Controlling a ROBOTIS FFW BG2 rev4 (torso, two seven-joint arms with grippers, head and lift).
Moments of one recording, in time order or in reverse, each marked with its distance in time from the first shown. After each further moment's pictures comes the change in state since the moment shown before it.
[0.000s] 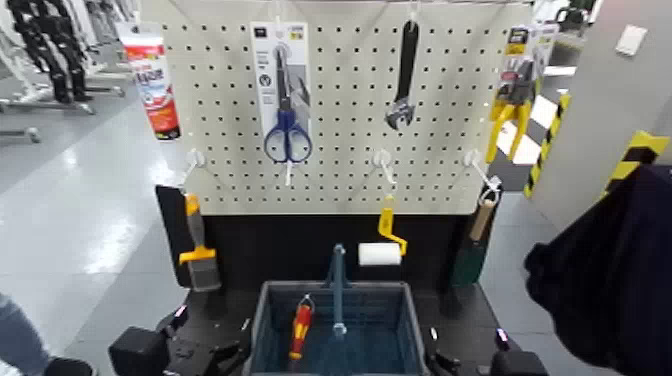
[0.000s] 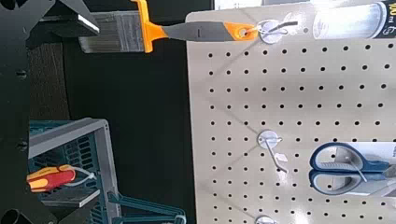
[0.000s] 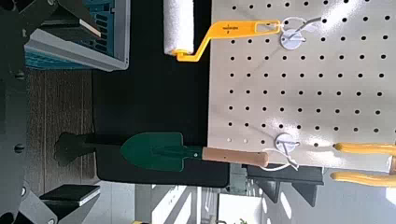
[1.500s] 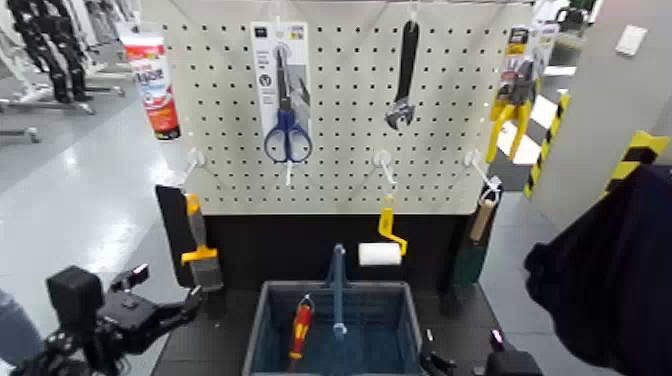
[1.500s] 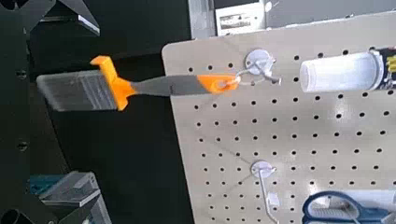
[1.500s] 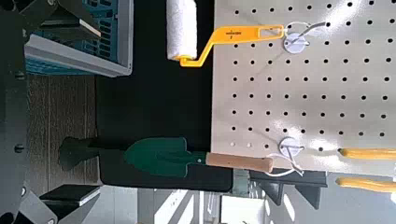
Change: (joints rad) left arm -0.176 0.107 0.194 0.076 0.048 0.139 -0.329; right arm -0.004 0.005 0.010 0.007 -0.002 0.005 0.002
